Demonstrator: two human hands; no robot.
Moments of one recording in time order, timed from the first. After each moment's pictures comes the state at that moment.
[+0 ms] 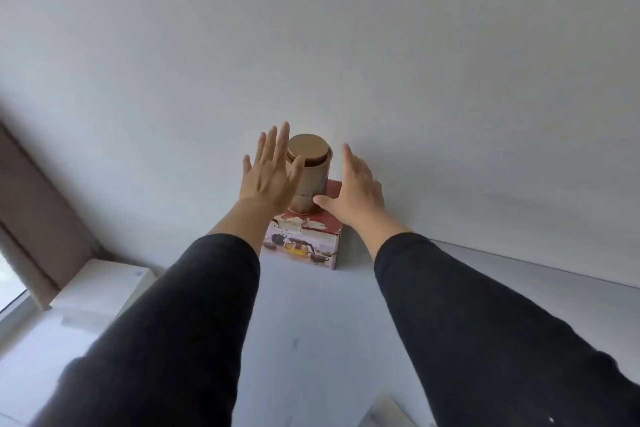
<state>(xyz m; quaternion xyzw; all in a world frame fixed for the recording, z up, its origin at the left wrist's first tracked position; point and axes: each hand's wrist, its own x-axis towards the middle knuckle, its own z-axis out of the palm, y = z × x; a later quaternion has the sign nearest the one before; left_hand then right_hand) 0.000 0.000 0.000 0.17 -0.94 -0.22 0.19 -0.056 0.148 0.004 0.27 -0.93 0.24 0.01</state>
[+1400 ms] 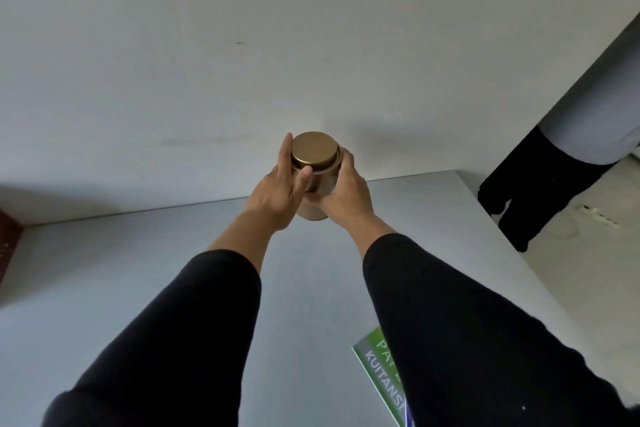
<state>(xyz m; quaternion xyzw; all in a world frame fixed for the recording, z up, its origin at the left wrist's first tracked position) -0.153 0.496 -0.067 -0.10 -0.91 -0.41 0.01 -0.149 0.629 -0.058 -0.04 -0.91 0.42 0.05</state>
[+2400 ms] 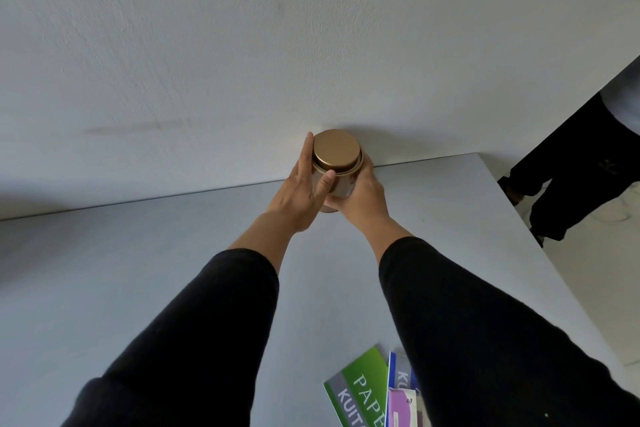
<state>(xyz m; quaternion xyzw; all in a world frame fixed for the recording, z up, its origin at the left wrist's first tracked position) -0.216 0.589 -0.140 -0.11 -0.89 -0.45 -0.05 -0.213 0.717 -0.134 -0.11 -0.89 0.44 -0.03</state>
